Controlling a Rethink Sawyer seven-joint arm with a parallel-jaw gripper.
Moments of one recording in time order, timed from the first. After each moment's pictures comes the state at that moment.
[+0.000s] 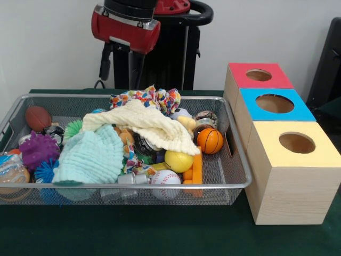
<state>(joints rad) -0.35 -0.82 0.03 1.59 -0.32 0.70 1.93</state>
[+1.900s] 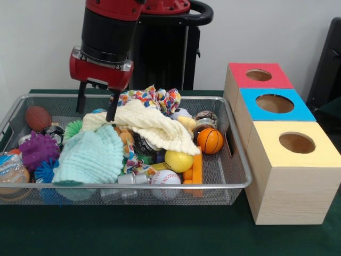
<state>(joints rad) -0.54 -0.73 0.27 1.58 -0.66 0.69 1.93</state>
